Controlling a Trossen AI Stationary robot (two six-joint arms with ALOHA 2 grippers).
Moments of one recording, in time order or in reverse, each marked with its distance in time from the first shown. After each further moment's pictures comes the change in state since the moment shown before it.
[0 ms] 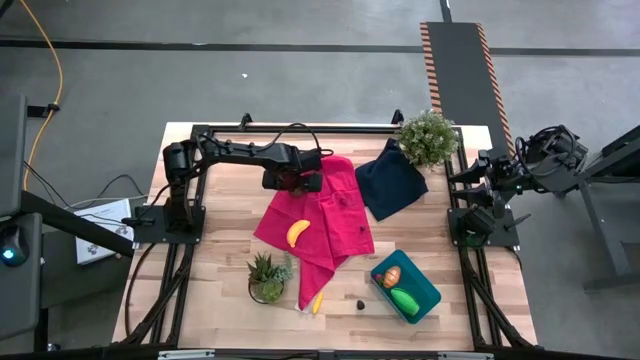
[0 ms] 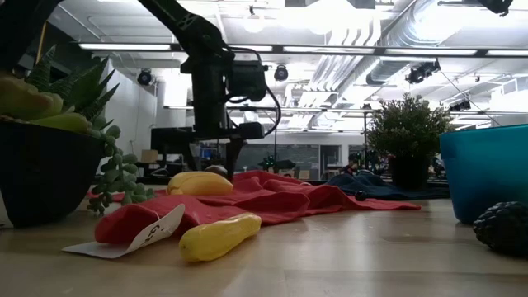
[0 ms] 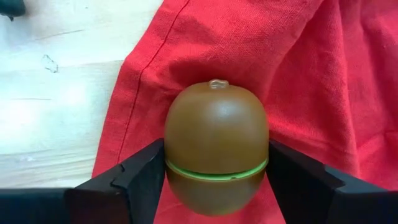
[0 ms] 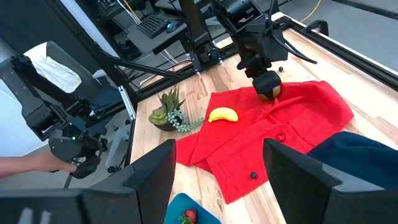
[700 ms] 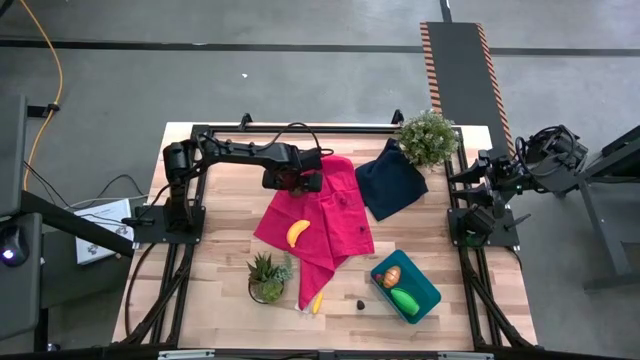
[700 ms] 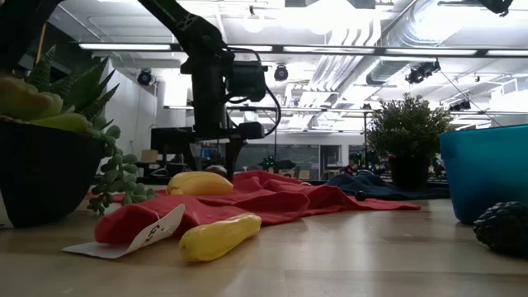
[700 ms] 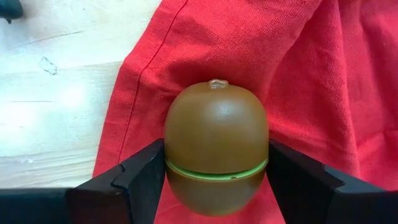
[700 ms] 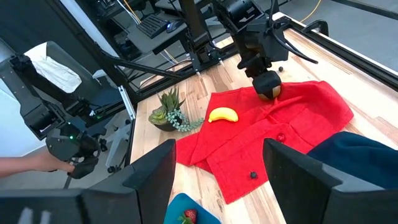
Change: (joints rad) left arm -0.001 0.002 0.000 0.003 0.013 0.014; right arm 0.000 0.000 0.000 0.000 0.000 0.000
